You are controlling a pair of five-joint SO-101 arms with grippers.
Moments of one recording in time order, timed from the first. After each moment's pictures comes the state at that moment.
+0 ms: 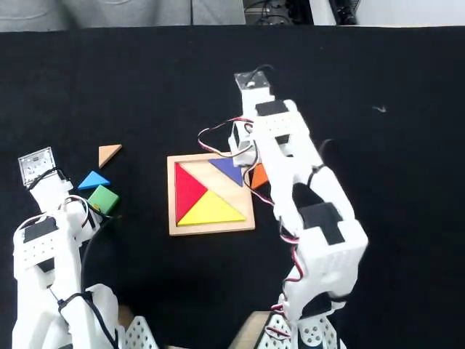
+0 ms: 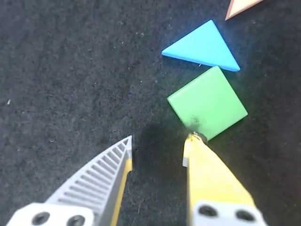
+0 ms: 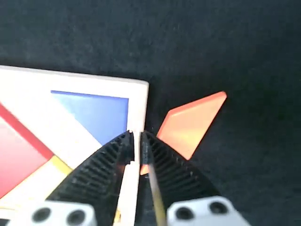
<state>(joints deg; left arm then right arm) -29.5 -40.9 72.5 42.5 -2.2 -13.9 20.5 4.4 68.4 -2.6</state>
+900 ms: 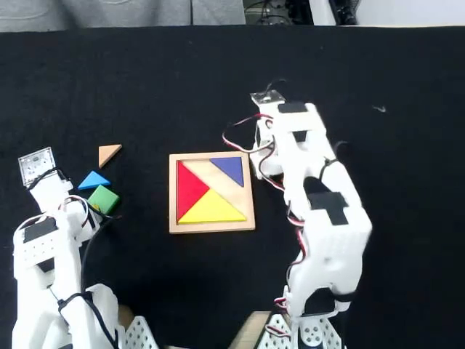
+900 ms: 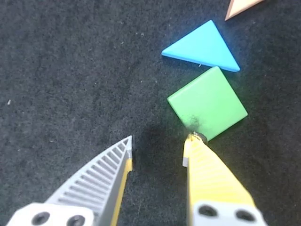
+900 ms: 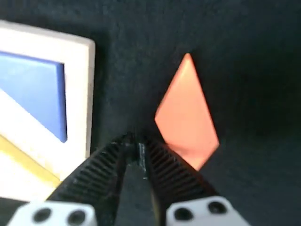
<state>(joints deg) -29.5 -40.9 72.5 42.5 -2.2 -6.0 23.1 2.8 75.4 12.4</state>
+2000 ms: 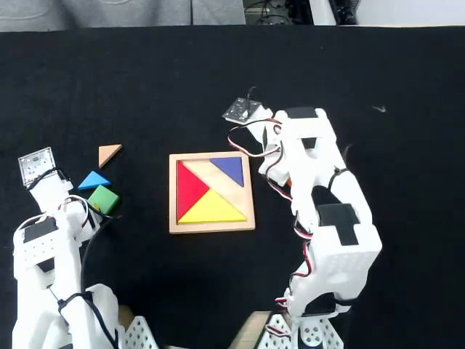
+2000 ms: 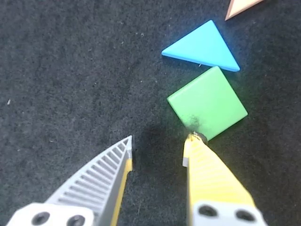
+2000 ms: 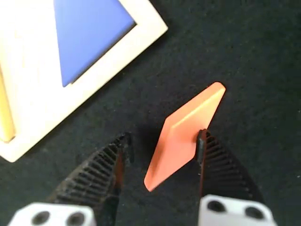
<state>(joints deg) -29.5 -40.9 72.5 42.5 -2.2 -4.7 19.1 11.0 67.3 50.9</state>
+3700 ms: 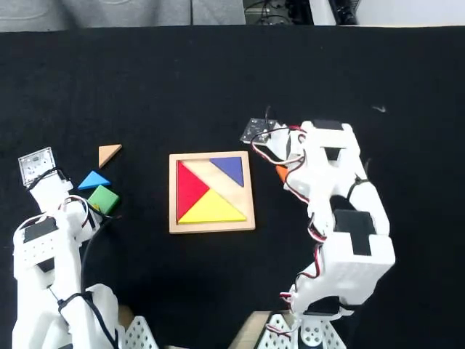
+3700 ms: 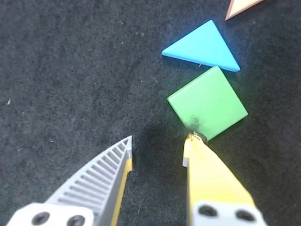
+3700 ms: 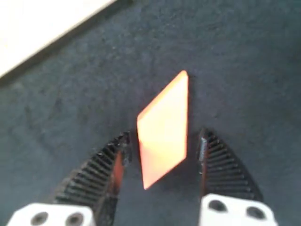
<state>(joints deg) -29.5 -40.9 72.5 42.5 -2.2 3.3 14.8 20.4 62.8 69.4</state>
